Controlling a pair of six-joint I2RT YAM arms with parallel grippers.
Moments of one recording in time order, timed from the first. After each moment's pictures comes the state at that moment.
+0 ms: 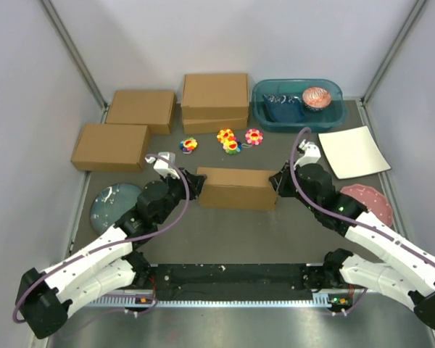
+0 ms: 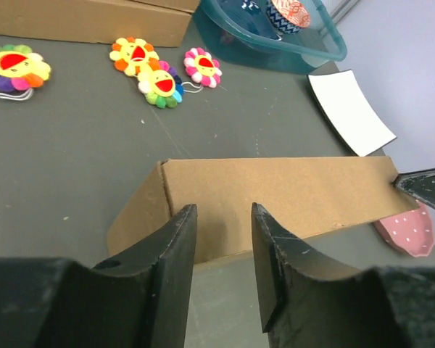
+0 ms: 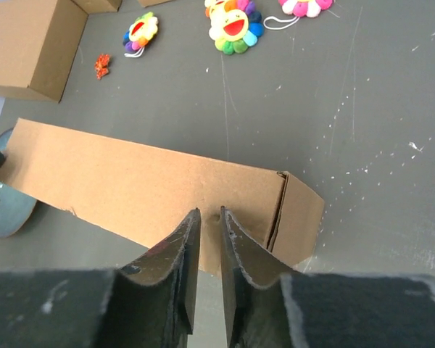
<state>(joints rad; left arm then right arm) -0.73 0.81 0.50 0.17 -0.22 -0.58 0.73 0.87 0.72 -0.27 0.25 0.60</state>
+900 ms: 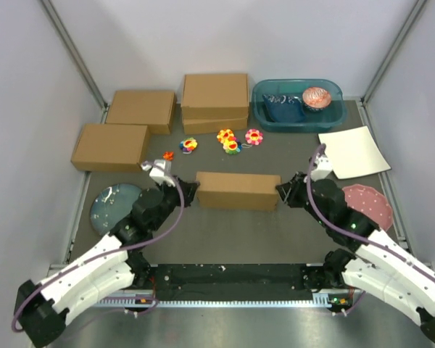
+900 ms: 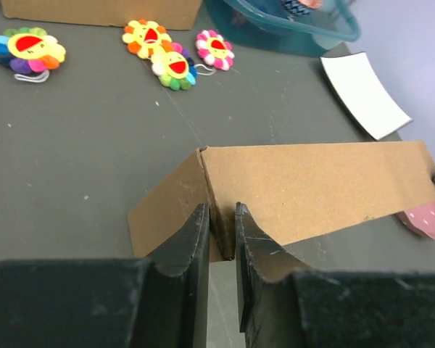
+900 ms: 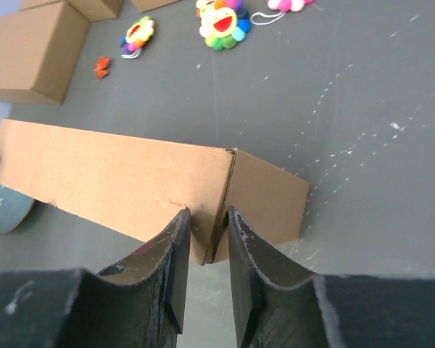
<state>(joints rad) -0.71 0.75 0.46 0.10 -0.21 -0.54 0.73 0.72 0.62 -0.31 0.28 0.61</state>
